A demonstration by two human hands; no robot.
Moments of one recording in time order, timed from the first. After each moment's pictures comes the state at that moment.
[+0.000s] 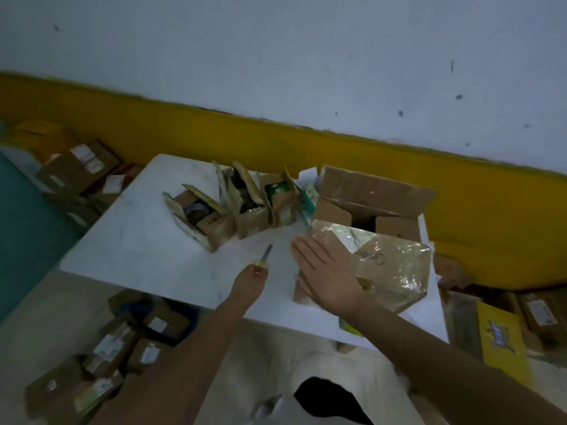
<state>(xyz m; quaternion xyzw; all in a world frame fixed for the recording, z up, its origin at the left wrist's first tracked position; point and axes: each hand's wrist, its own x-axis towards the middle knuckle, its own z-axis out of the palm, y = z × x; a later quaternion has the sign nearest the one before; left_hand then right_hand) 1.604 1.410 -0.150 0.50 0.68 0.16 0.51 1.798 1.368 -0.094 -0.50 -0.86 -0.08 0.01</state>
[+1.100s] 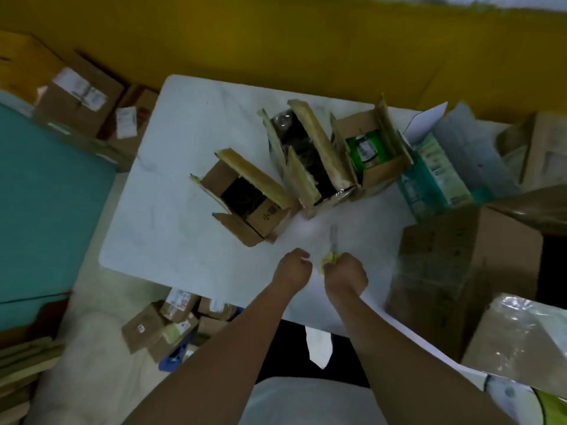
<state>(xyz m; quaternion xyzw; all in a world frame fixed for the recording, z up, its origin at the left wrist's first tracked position) 1.527 1.568 -0.270 0.49 0.68 -0.03 0.54 1.640 1.545 -0.271 -0.86 -0.33 0.38 0.00</state>
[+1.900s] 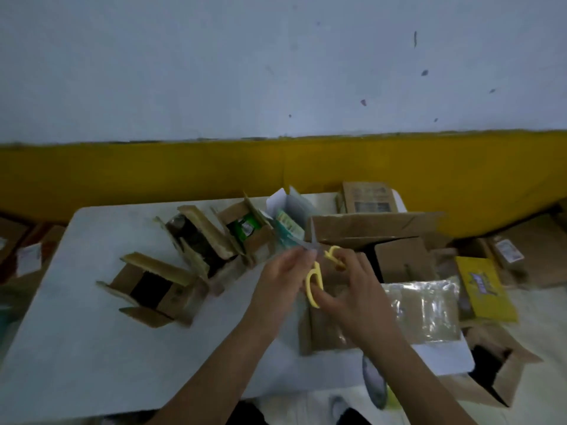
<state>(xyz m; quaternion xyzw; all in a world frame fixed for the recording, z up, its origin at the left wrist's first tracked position) 1.674 1.522 -0.001 0.53 0.44 0.28 0.68 1.798 1.447 -0.022 -0.79 -0.48 0.18 0.34</state>
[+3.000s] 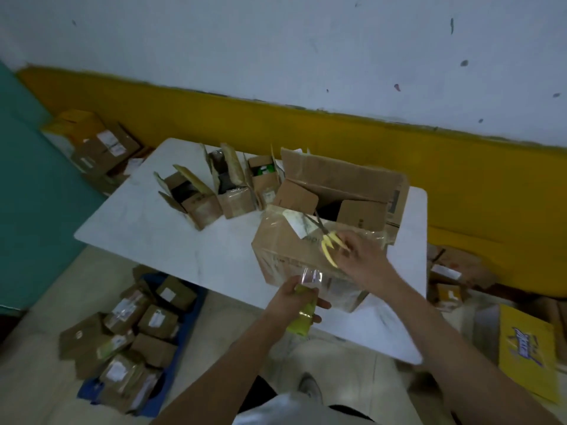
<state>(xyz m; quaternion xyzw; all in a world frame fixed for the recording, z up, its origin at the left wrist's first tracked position) 1.795 1.298 -0.099 0.32 0.56 0.26 0.72 1.970 1.342 -0.065 -0.66 -0.64 0.34 0.21</state>
